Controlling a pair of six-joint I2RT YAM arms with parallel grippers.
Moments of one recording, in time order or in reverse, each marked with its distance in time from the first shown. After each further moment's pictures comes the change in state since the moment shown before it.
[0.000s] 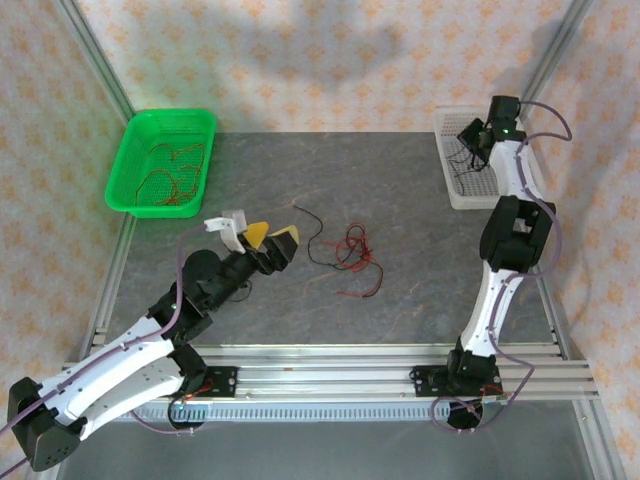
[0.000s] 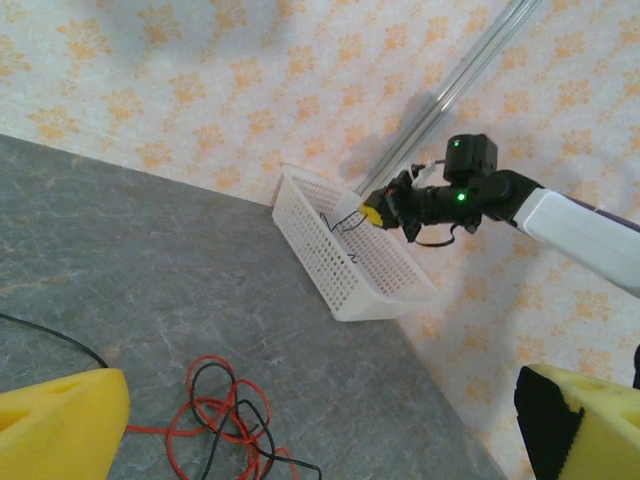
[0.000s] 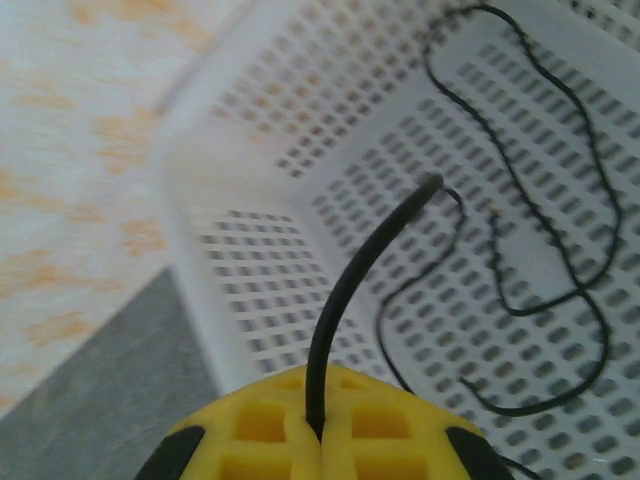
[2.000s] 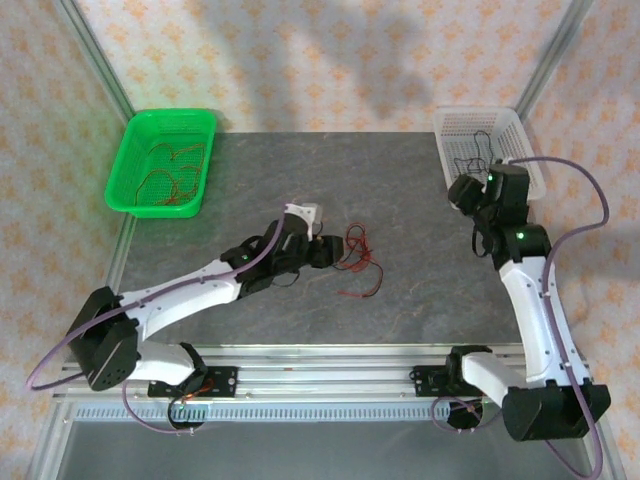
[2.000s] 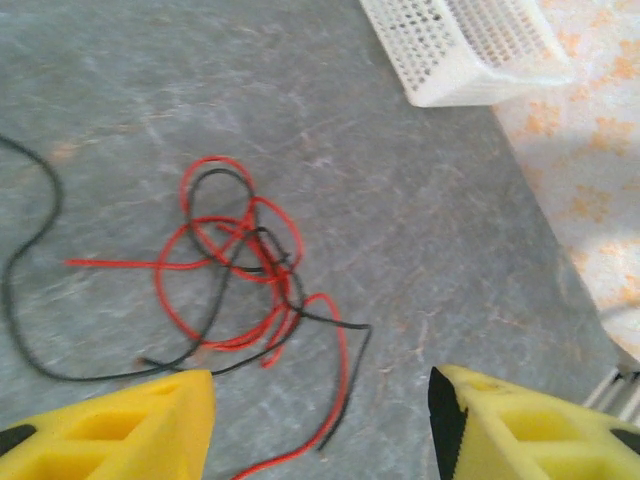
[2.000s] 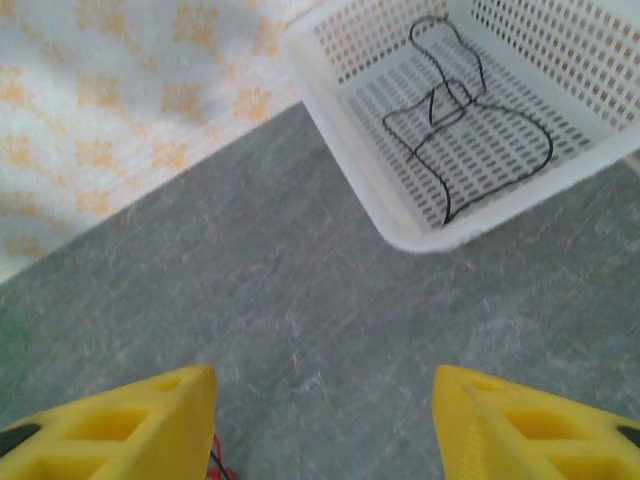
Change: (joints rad) left arm -0.079 0.640 0.379 -0.261 0.139 -0.039; right arm 0.217 -1.192 -0.931 -0.069 0.198 -0.053
